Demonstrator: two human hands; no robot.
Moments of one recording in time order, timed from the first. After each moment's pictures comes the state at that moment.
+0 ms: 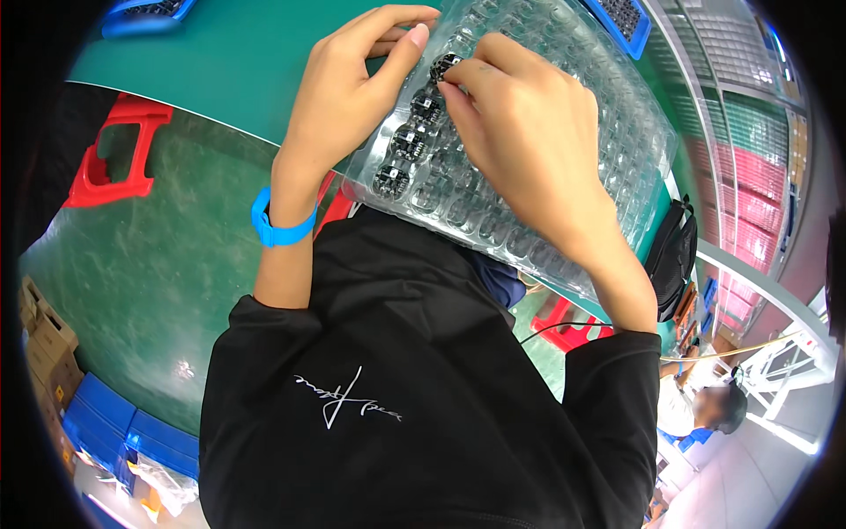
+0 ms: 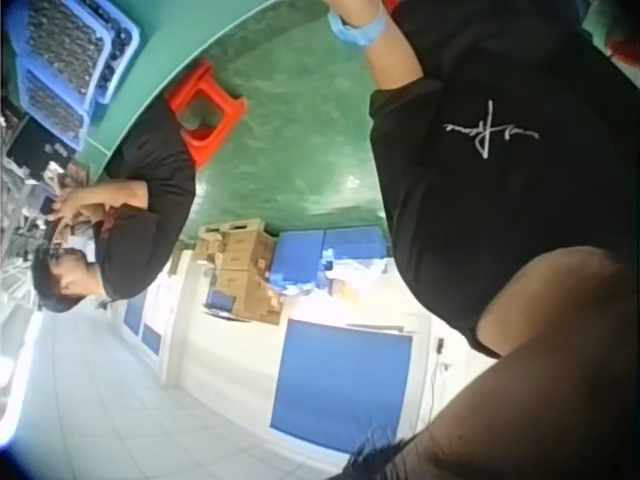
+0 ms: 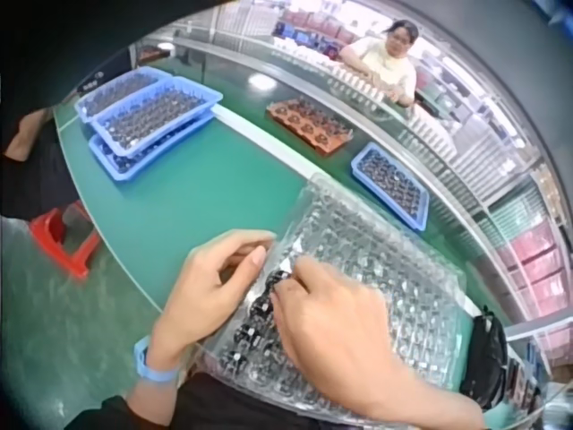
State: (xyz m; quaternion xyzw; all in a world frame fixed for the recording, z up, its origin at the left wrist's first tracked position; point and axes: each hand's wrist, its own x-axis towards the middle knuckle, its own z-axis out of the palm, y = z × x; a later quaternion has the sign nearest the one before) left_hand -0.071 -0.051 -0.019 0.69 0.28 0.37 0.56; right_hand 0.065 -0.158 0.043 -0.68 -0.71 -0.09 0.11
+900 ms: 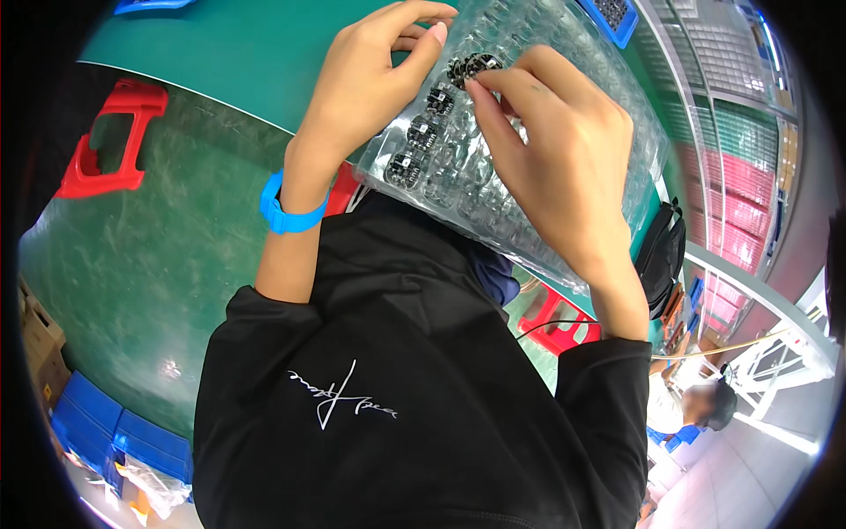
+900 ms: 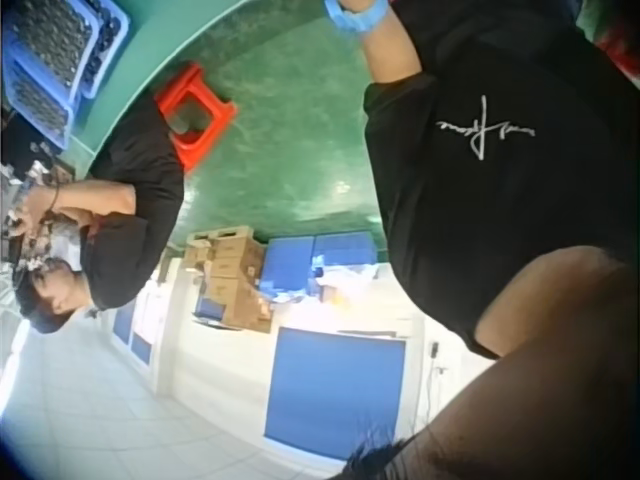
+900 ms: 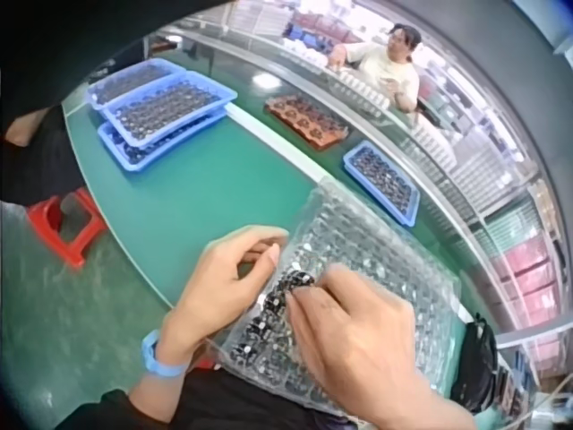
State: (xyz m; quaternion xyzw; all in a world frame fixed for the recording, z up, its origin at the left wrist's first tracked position) left_hand -0.069 -0.048 -0.025 0.67 0.28 0.38 0.57; right_hand 0.053 -0.168 0.060 -0.67 -0.72 -0.11 0.15
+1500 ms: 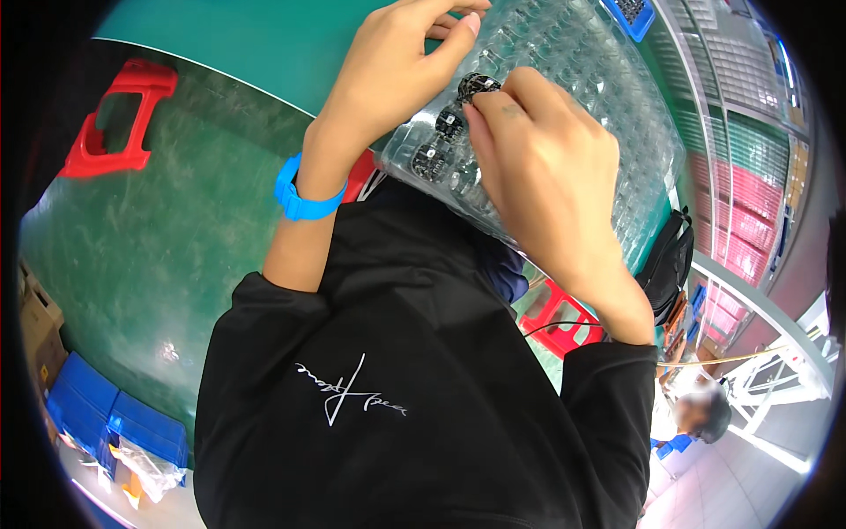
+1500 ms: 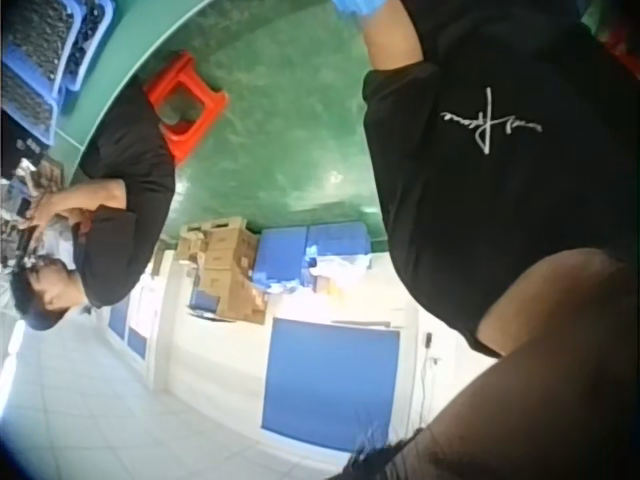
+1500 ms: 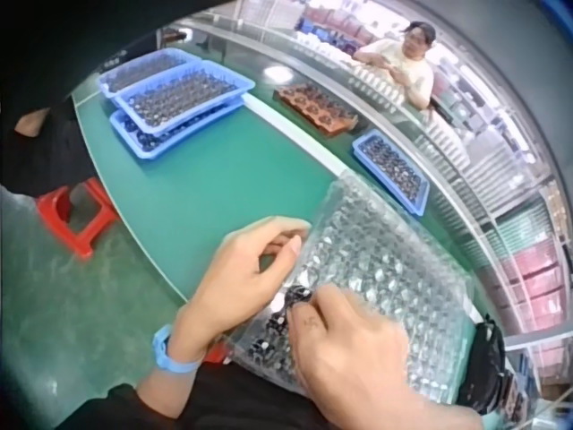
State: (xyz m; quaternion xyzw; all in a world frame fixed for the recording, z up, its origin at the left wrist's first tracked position) left_hand -0.070 -0.047 -0.025 0.68 0.25 0.39 0.57; right_hand 0.031 -0.175 0.046 -0.68 -0.73 -0.10 0.07
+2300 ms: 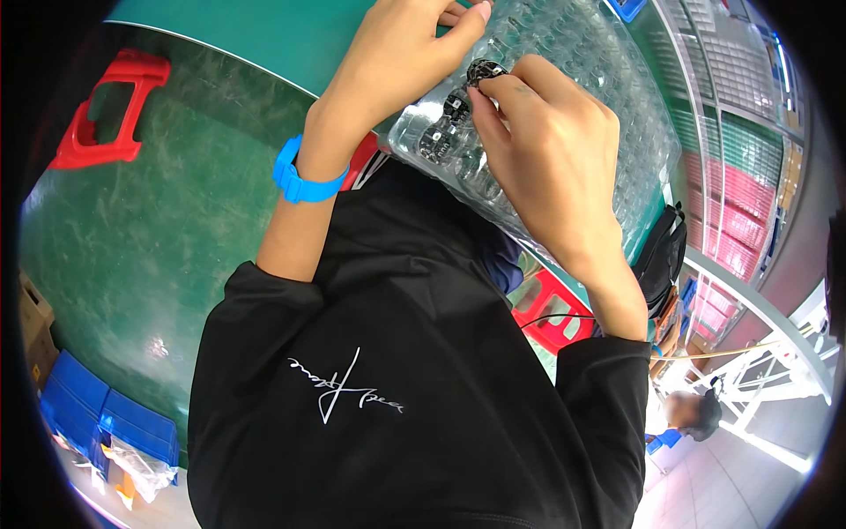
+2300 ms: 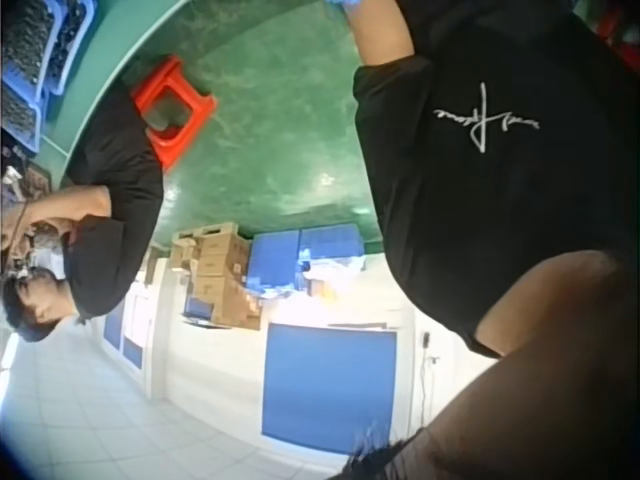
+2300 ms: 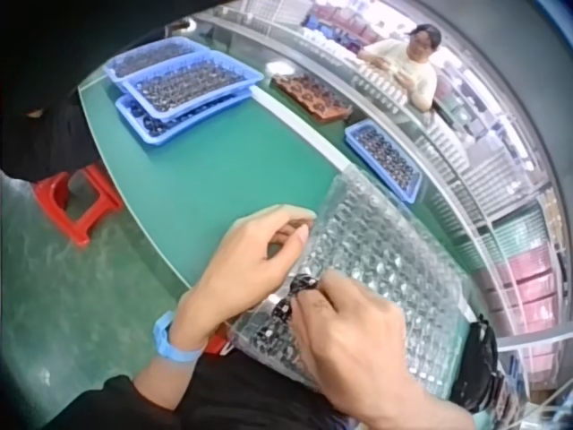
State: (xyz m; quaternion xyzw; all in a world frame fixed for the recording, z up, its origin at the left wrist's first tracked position) left_hand -0.070 -0.045 -0.027 0.68 0.23 0.39 0.57; right_hand 0.037 -0.172 0.043 -0.67 -0.73 -0.09 0.10
